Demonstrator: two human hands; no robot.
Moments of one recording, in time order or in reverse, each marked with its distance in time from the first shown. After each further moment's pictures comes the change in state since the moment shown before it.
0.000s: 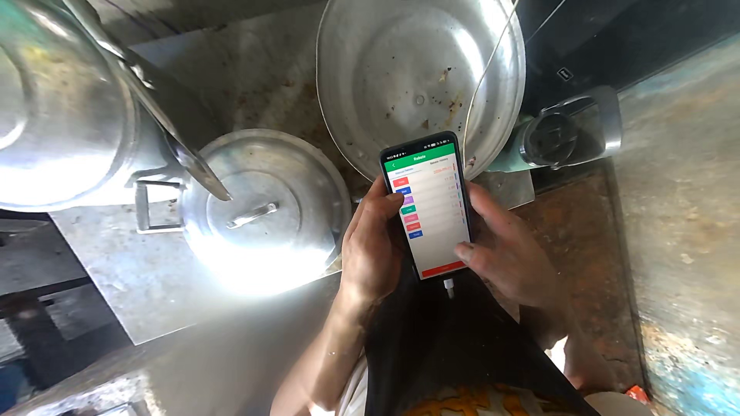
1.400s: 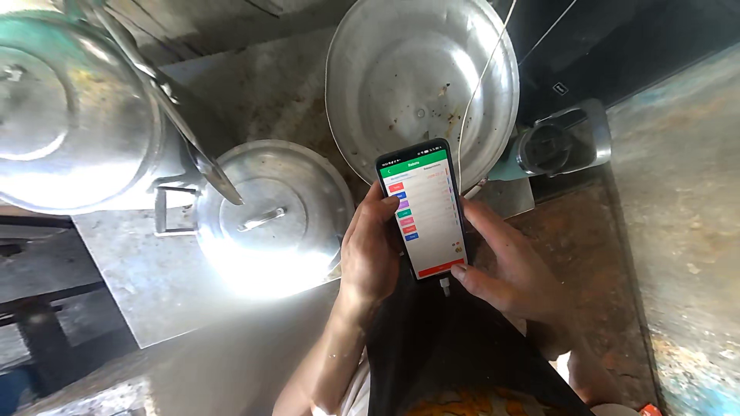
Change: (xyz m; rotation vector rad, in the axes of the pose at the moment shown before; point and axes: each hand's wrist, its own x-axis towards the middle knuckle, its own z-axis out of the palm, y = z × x) left_hand -0.003 0.003 0.001 -0.002 0.032 0.036; right_hand -0.014 0.005 -0.003 -0.261 -0.029 -0.065
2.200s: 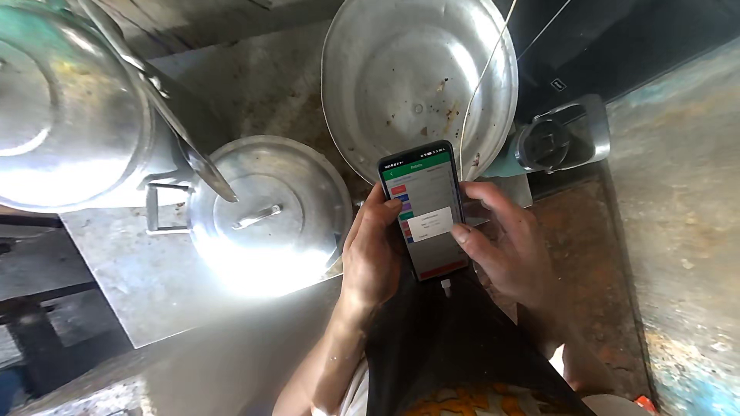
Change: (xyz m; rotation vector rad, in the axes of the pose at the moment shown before) left_hand -0.006 -0.005 0.001 0.014 -0.016 0.016; right_hand 0.016 -0.011 0.004 0.028 0.242 0.020
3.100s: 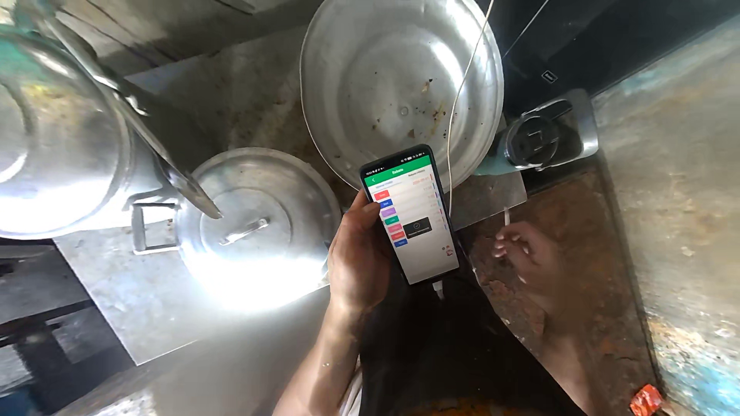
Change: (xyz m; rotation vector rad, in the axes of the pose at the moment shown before) left_hand 0.009 -0.005 0.000 -0.021 0.018 -0.010; right_hand -0.082 0.107 -0.047 -0.114 0.095 0.331
